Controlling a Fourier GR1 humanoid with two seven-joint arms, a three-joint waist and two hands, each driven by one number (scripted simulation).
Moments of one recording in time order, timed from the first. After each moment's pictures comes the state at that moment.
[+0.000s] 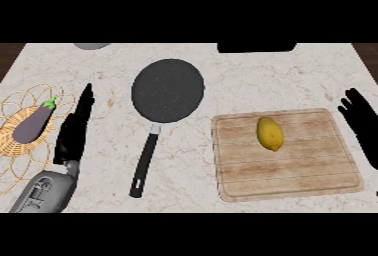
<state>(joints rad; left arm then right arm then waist) -0.23 0.35 -0.19 -1.33 0.04 0.35 0.01 -0.13 -0.57 0.01 -1.34 -0.42 -0.01 0.04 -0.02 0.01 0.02</state>
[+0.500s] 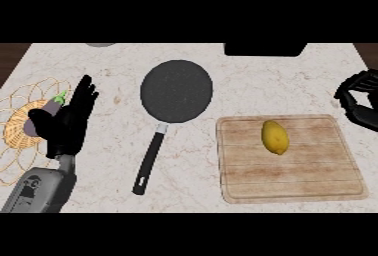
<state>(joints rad) -0.24 0.32 -0.12 -1.43 0.21 0.26 0.09 -0.31 -0.63 -0.02 -1.40 -0.40 0.17 -0.14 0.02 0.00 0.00</state>
